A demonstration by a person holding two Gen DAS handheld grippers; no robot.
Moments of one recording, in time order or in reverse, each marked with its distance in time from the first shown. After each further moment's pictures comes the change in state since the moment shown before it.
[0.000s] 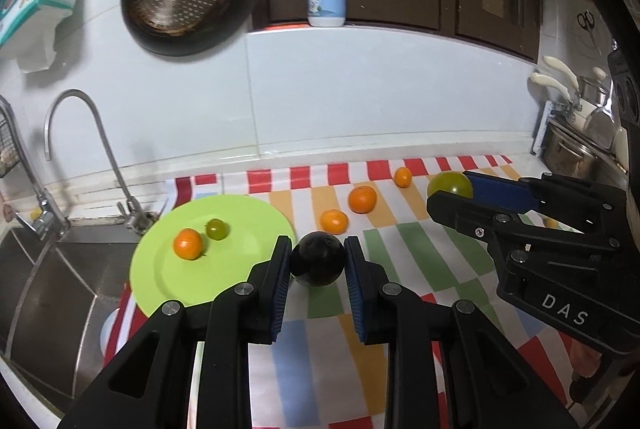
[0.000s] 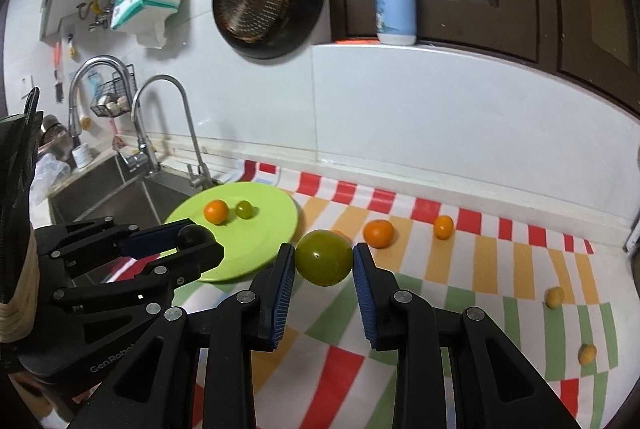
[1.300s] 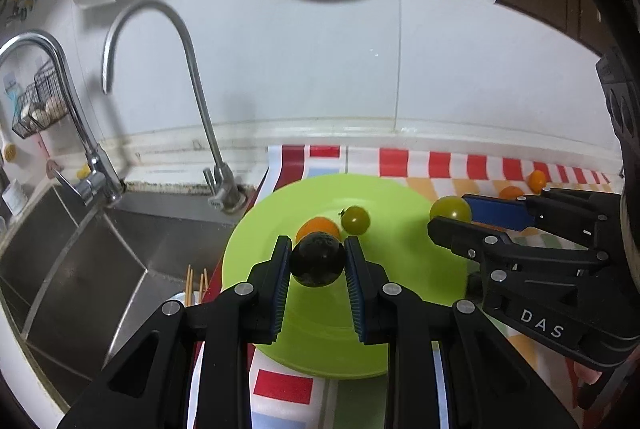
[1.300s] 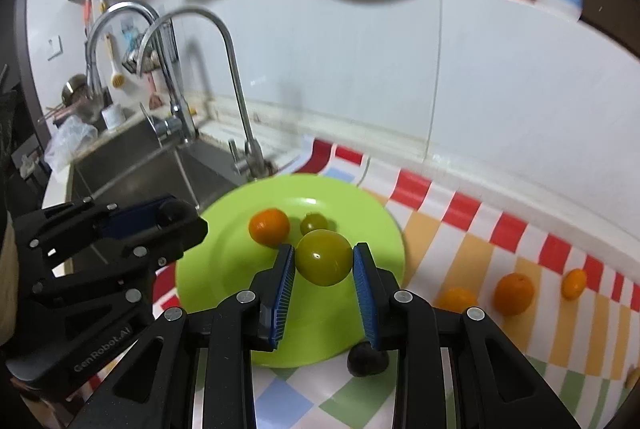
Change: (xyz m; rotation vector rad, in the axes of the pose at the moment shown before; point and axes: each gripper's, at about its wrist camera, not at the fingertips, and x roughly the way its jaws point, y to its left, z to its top) left arm 0.072 0.123 -0.009 -0.129 0.089 0.226; right arm 0.162 0.076 0.031 -0.098 0.163 0.181
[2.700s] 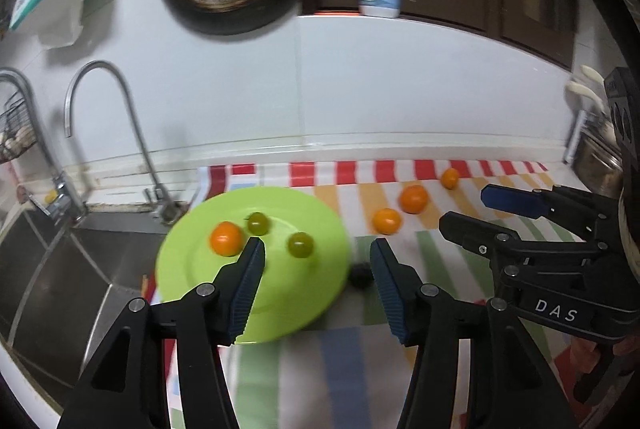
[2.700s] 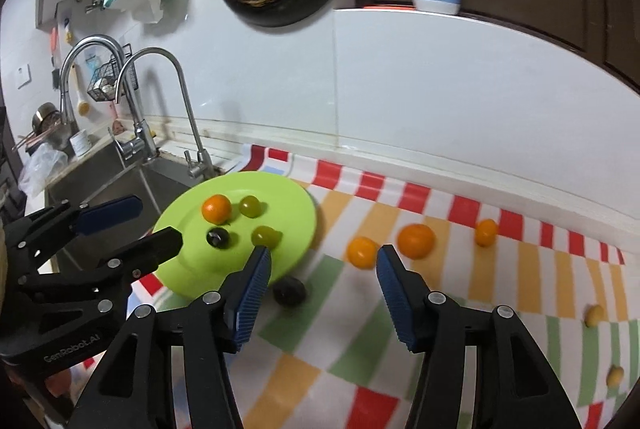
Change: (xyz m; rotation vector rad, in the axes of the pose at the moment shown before) left arm -0.066 -0.072 -0.010 0.093 -0.075 -0.167; right arm -0.106 -0.043 -0.048 0.110 -0.081 -0.174
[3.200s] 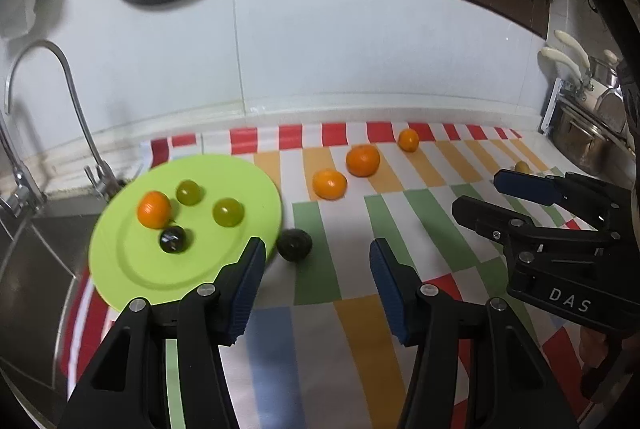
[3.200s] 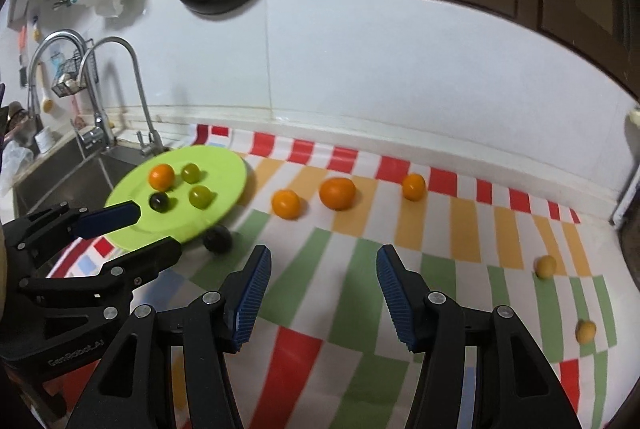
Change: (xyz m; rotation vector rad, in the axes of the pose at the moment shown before) left arm 0.037 -0.041 -0.026 0.026 0.081 -0.101; right arm -0.012 -0.042 -0.039 0.042 0.037 -0.137
